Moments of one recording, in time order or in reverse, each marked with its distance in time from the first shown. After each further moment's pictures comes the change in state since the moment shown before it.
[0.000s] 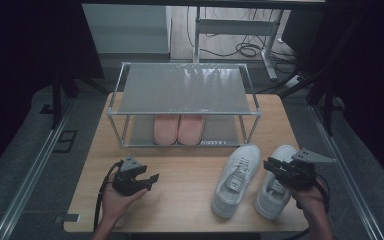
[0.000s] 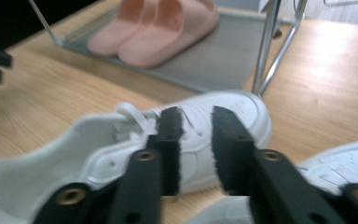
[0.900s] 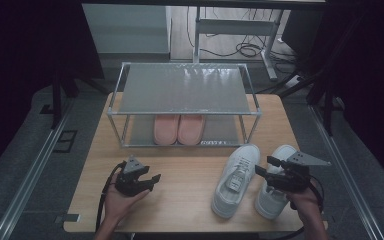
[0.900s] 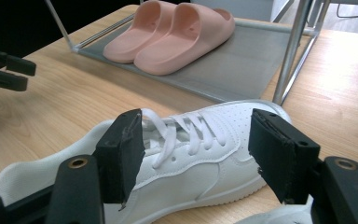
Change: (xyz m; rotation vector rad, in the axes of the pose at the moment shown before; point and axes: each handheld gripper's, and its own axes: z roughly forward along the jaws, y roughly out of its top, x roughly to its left) left arm -0.003 -0.004 0.006 -0.014 0.004 0.025; right arm 0.011 -0.006 0.007 -0.061 0.046 -0.015
